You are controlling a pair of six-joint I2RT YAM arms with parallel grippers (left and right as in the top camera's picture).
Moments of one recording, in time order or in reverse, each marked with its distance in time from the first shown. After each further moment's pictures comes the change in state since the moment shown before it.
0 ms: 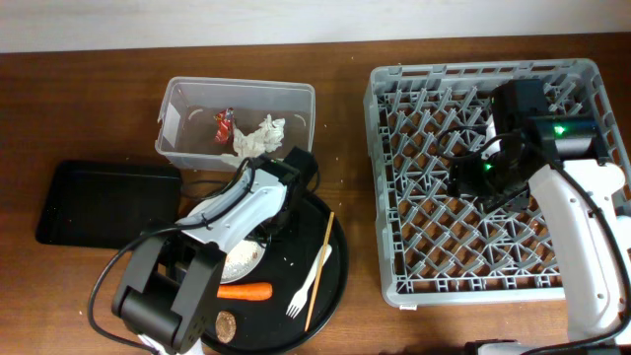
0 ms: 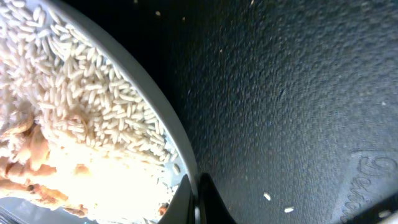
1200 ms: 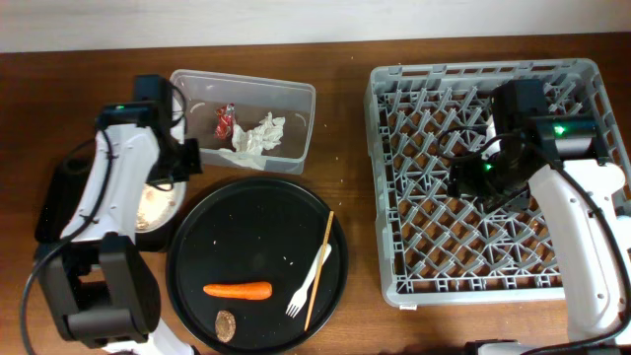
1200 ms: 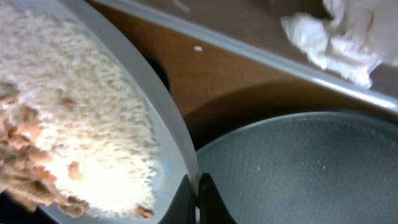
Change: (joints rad) left arm 0.592 -0.043 0.295 -0.036 0.114 0.332; right arm 0.000 0.000 0.000 -0.003 0.003 0.000
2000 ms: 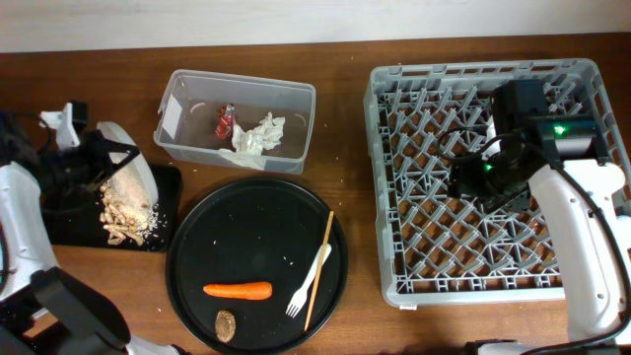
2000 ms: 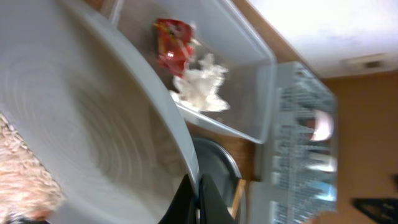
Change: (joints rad) left arm 0.504 -0.099 0.001 0.002 0.894 0.216; right arm 0.000 0.000 0.000 -0.004 0.004 0.000
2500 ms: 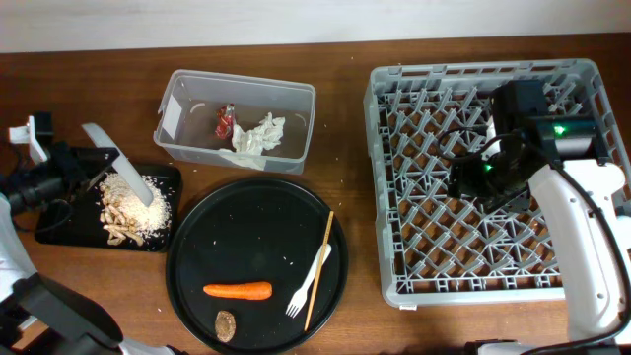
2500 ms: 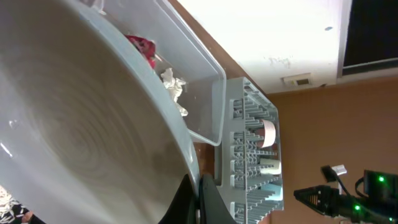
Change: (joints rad) left arm 0.138 0.000 0.003 -0.109 0.232 0.104; right arm 0.000 0.000 0.000 0.000 0.000 0.000
